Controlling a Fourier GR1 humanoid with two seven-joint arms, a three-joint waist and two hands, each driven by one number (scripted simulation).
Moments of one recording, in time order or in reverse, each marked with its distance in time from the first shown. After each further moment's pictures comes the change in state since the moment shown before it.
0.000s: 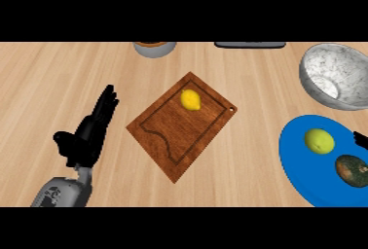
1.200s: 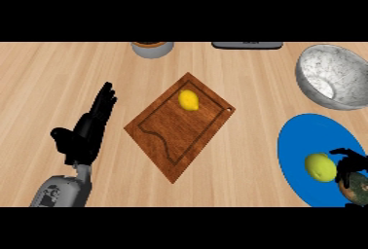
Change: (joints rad) left arm -0.008 -0.030 0.048 -0.005 -0.035 -0.029 0.024; right arm -0.124 0.098 0.126 0.198 0.302 -0.245 -0.196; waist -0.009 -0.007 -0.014
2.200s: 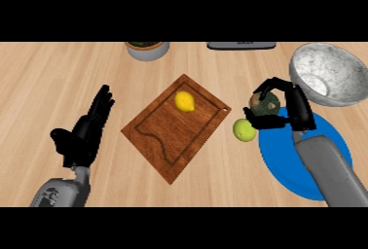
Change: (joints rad) left arm 0.019 -0.004 0.012 -0.005 -0.015 0.008 0.017; right arm -0.243 0.456 -0.127 -0.467 -0.144 -0.479 0.760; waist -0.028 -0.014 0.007
